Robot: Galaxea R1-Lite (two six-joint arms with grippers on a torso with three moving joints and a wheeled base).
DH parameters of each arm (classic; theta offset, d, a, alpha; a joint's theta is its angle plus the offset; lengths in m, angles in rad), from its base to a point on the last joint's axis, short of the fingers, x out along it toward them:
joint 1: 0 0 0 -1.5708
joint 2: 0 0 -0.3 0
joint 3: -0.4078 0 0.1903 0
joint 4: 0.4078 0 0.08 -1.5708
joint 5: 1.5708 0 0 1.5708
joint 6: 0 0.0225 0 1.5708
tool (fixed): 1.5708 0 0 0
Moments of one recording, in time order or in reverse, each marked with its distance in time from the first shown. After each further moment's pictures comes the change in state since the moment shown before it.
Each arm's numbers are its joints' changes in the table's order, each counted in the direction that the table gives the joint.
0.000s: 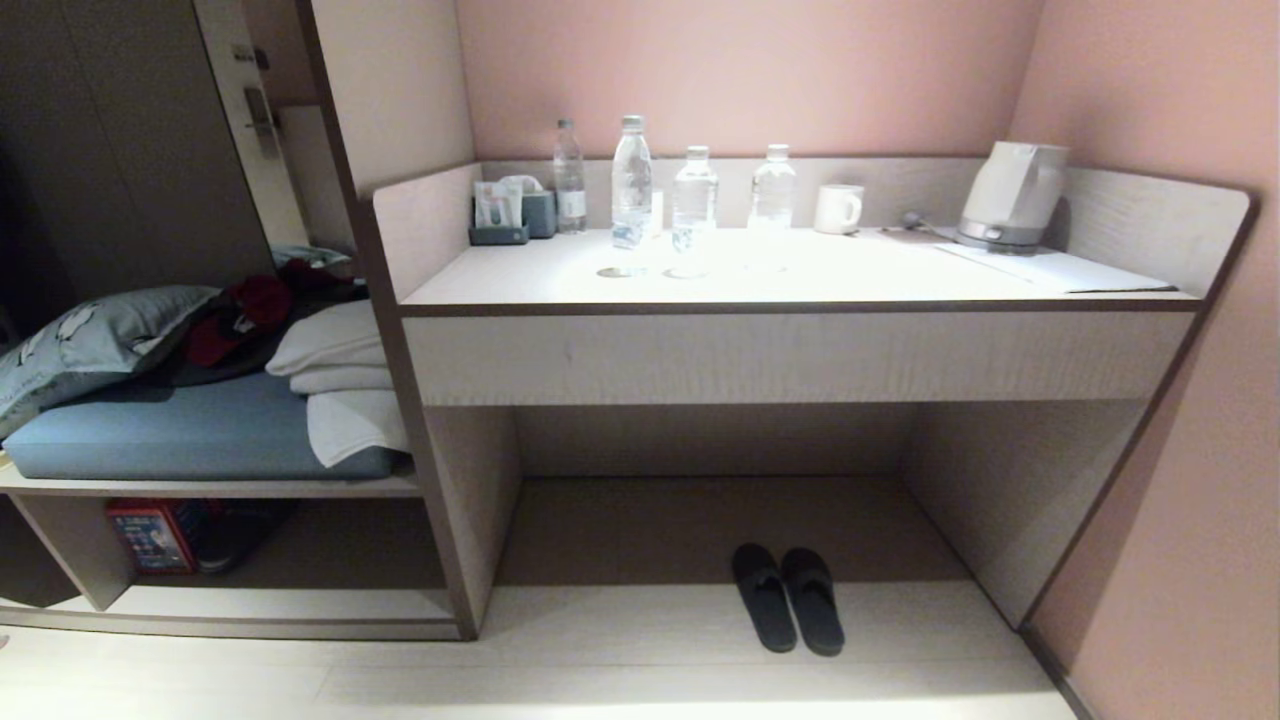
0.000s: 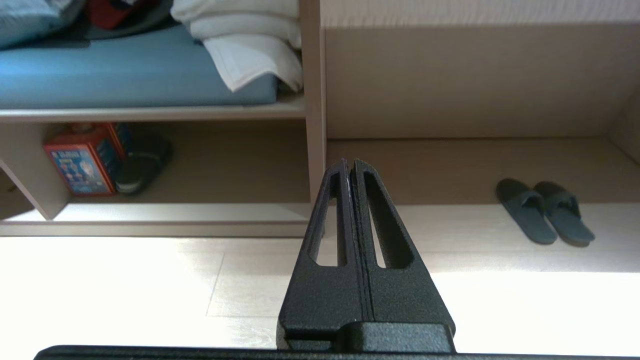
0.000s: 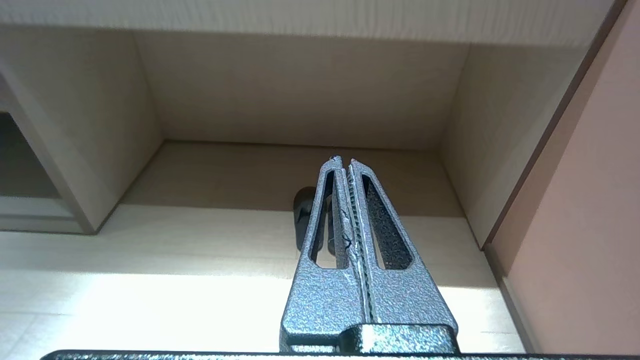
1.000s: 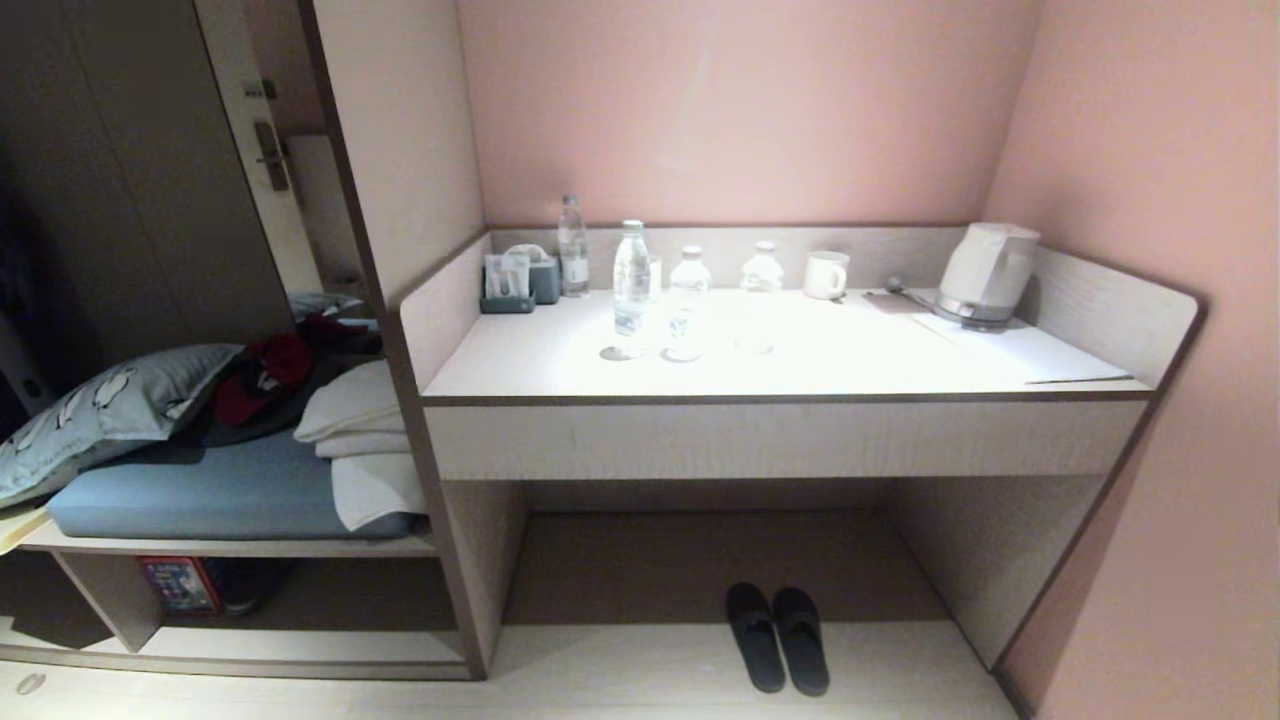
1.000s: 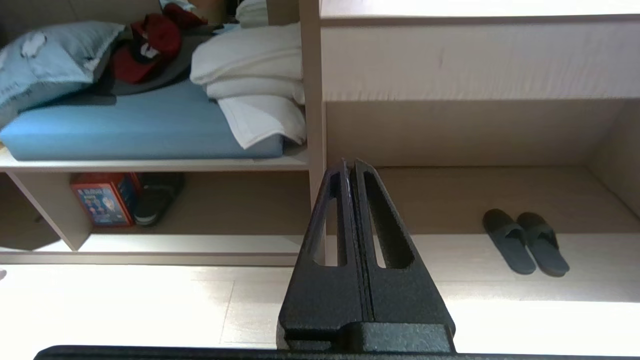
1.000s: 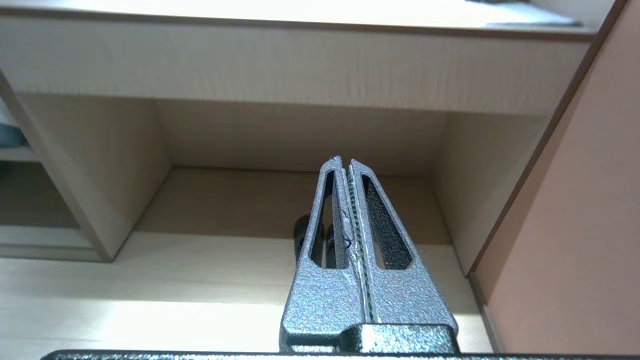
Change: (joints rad) left arm 0.000 0.000 0.000 0.000 0.000 0.000; right arm 0.000 0.000 0.000 0.000 0.000 -0.001
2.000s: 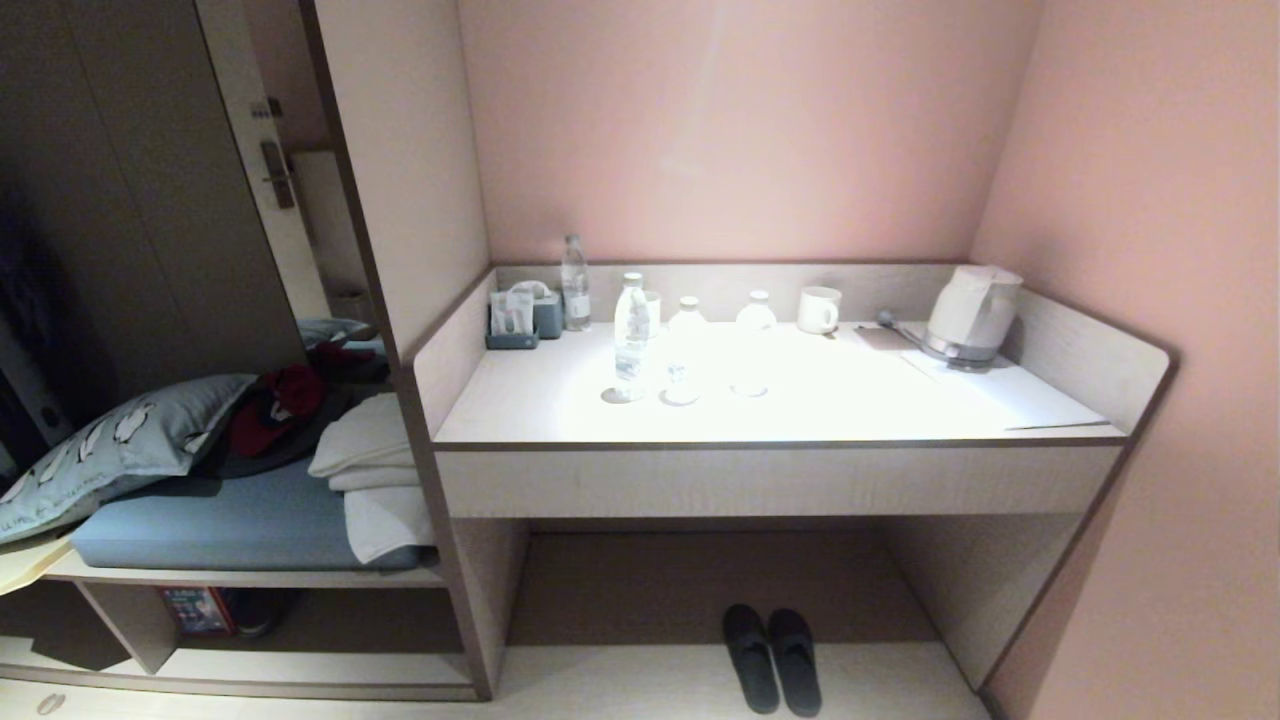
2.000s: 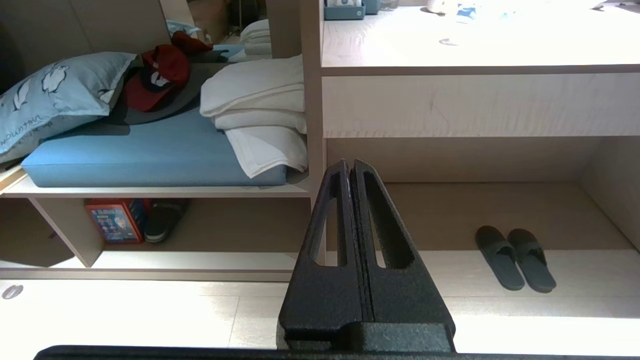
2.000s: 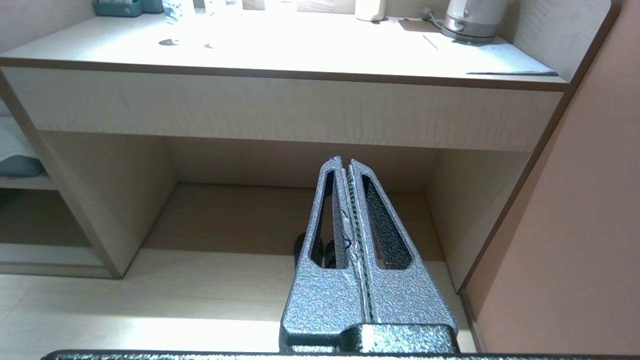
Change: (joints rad) left arm 0.000 0.000 0.000 0.000 0.000 0.000; right arm 0.000 0.000 0.000 0.000 0.000 0.001
